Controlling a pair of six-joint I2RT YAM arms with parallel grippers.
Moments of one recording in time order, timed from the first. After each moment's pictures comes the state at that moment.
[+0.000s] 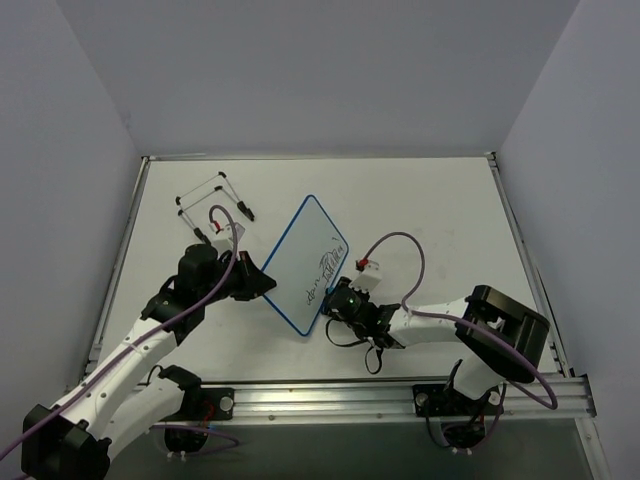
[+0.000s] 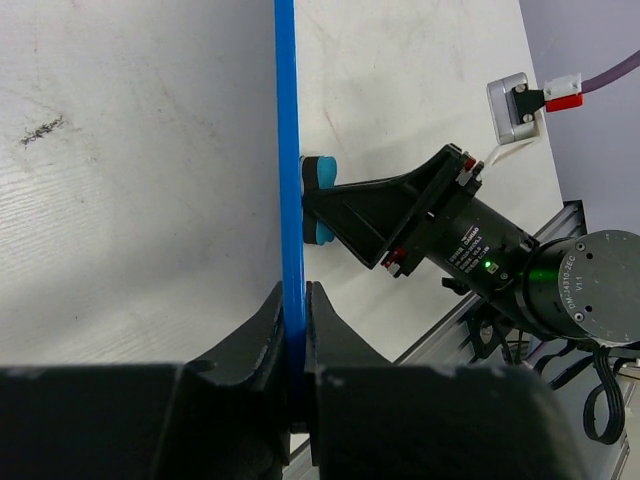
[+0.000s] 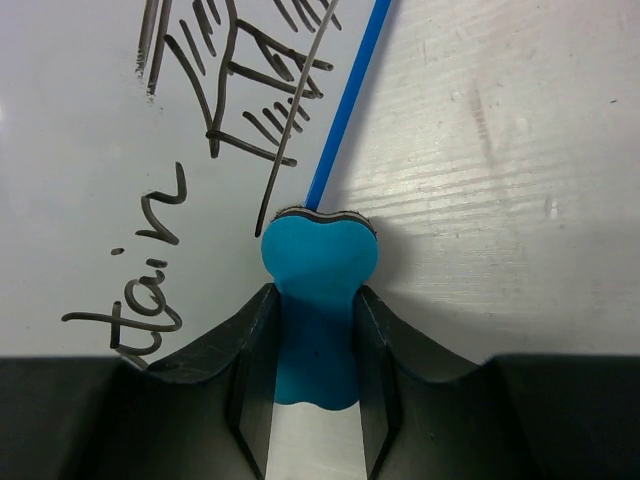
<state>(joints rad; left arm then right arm) -0.47 0.87 0.61 -0.23 0.33 -0.62 1.03 1.55 0.51 0.29 0.55 1.10</state>
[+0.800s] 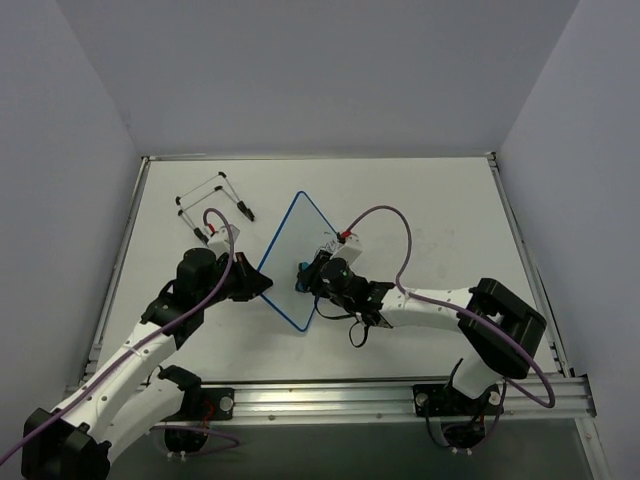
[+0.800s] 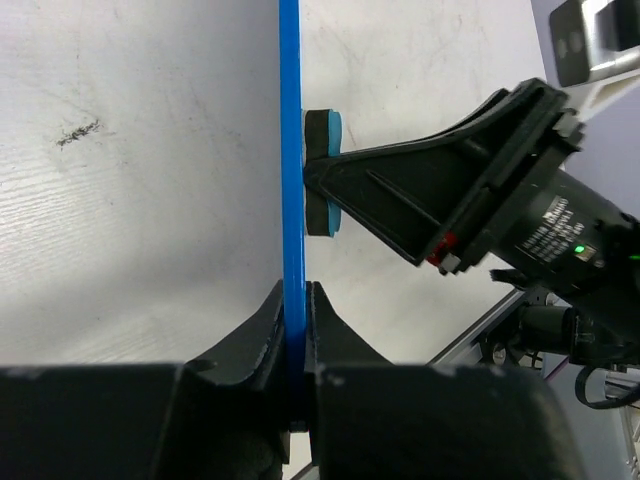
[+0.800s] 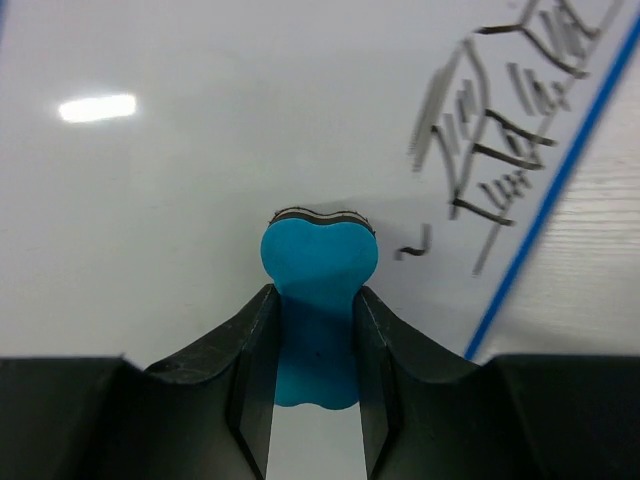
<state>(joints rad) -0.46 0.85 0.57 -0.19 0.28 -0.64 0.97 1.57 0.74 0.31 0.35 0.99</state>
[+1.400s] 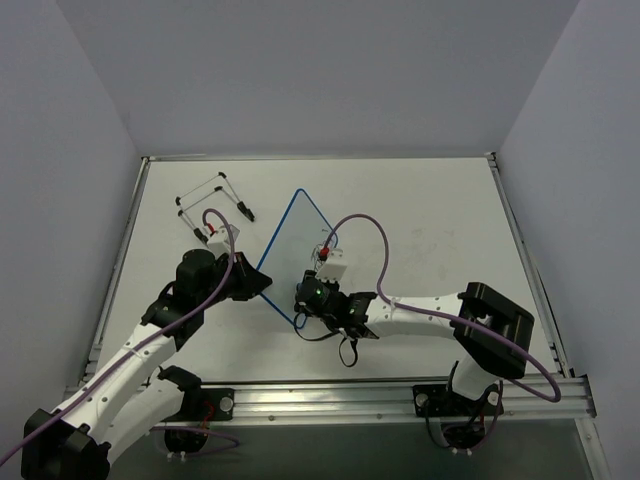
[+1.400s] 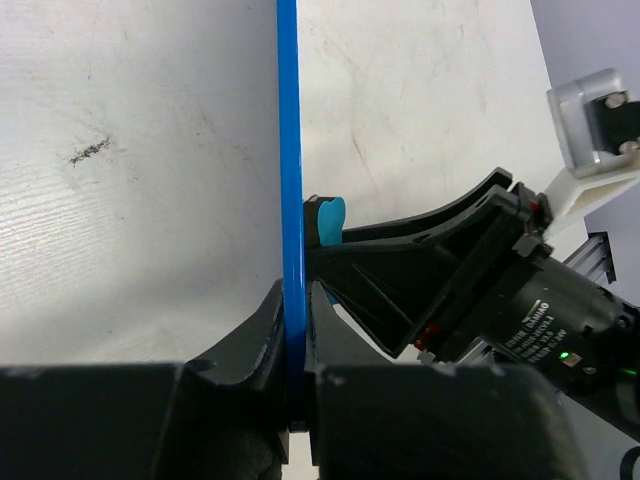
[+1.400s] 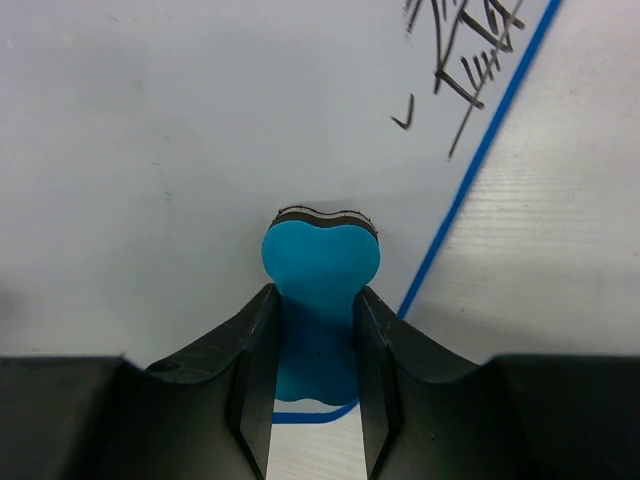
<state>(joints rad) -0.46 0.85 0.56 -0.16 0.27 -0.62 1.13 1.62 0.83 0.03 0.54 1.00</state>
